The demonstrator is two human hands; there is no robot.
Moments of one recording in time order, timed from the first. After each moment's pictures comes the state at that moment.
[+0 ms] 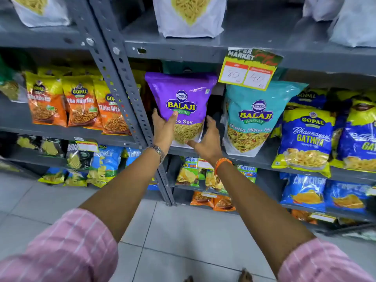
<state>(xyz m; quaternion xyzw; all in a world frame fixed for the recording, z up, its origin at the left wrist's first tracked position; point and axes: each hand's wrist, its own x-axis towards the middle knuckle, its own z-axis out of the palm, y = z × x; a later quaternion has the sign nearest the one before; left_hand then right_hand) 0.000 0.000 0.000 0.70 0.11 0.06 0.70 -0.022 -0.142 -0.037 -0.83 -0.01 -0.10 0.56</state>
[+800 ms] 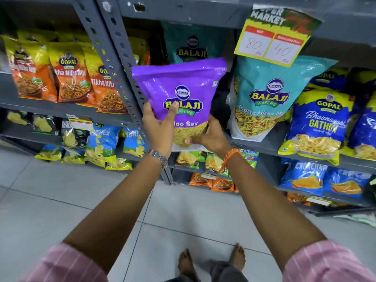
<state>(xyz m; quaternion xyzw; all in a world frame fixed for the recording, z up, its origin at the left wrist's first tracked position) -0.037 0.004 -0.022 0.64 0.13 0.22 0.72 -0.025 -0.145 -0.063 -0.73 -0.02 0.07 0.68</state>
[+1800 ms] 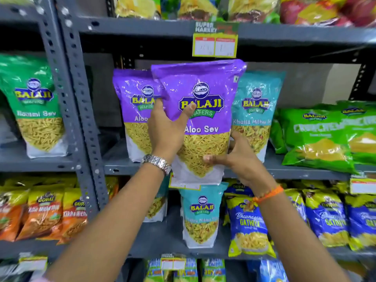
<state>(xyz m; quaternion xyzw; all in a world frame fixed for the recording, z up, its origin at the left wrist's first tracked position) -0.064 -0.120 0.324 0.68 -0.15 0.38 0.61 -0.117 -0.289 0.277 -0.72 -0.10 -0.21 0.65</state>
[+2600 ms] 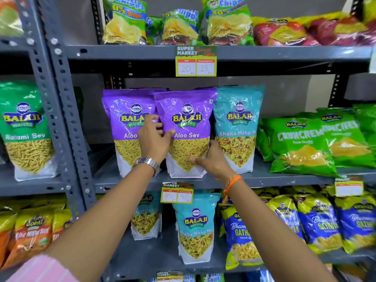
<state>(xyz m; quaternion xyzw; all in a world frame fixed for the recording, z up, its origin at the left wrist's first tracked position) -0.016 -0.122 0.327 0.76 -0.12 0.34 0.54 -0.041 -0.295 0.267 -0.80 -0.01 -0.24 0.55</state>
